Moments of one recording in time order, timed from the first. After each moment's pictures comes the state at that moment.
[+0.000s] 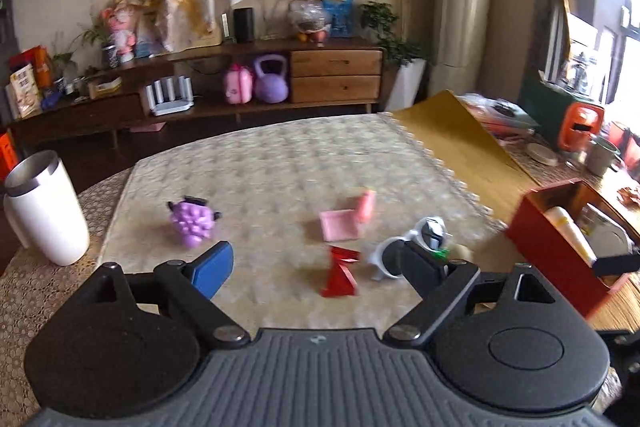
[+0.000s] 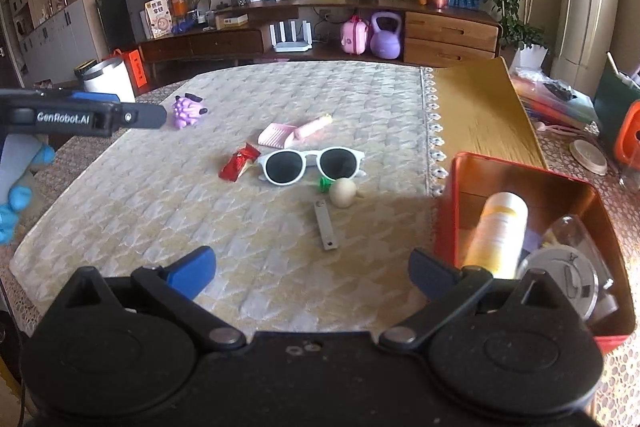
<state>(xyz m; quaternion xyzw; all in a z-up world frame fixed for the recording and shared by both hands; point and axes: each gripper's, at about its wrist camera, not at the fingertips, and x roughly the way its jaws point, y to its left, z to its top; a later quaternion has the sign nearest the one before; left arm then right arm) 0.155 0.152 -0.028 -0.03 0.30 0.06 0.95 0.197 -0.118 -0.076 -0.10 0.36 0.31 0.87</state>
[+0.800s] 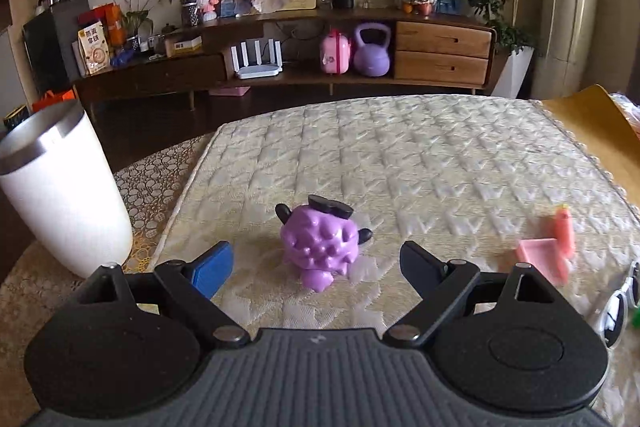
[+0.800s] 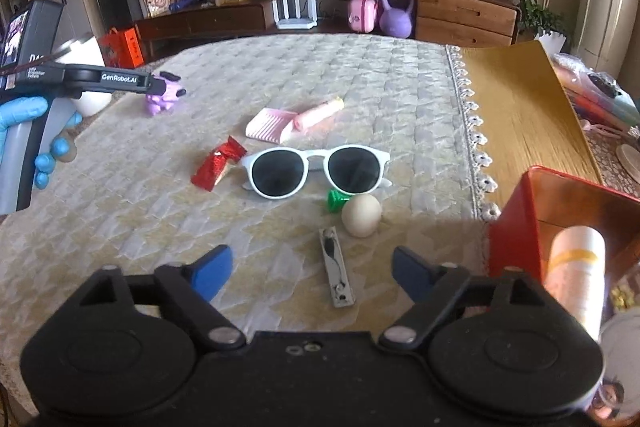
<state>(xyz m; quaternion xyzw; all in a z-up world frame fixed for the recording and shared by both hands) 0.260 0.269 -0.106 -0.04 0.33 0.19 0.92 0.262 -0.063 -0.129 -0.12 0.39 0.31 0.86</state>
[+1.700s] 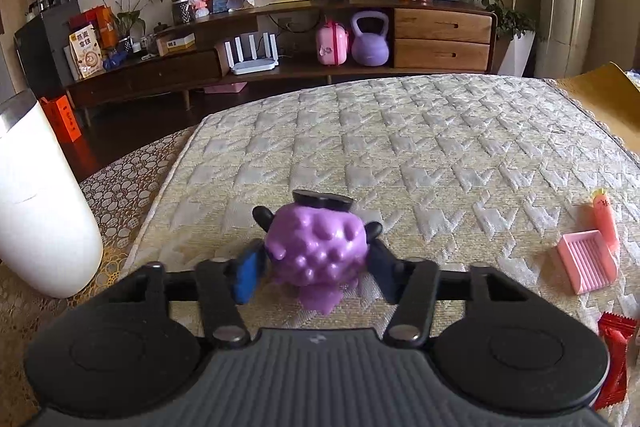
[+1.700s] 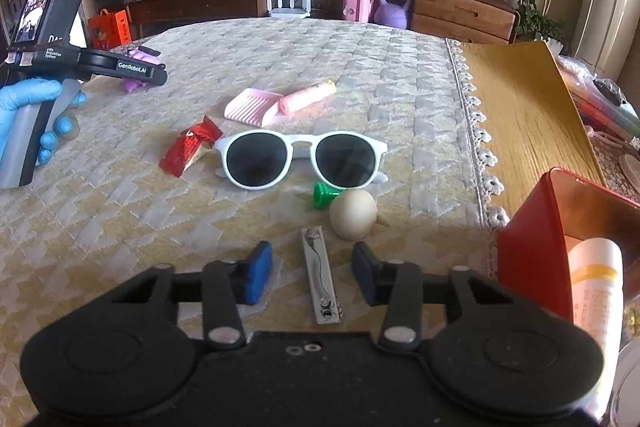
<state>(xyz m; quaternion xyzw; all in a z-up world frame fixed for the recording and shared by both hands) 0.291 0.278 -0.139 -0.02 0.34 0.19 0.92 0.270 -0.055 -0.148 -0.15 0.38 0.30 0.86</state>
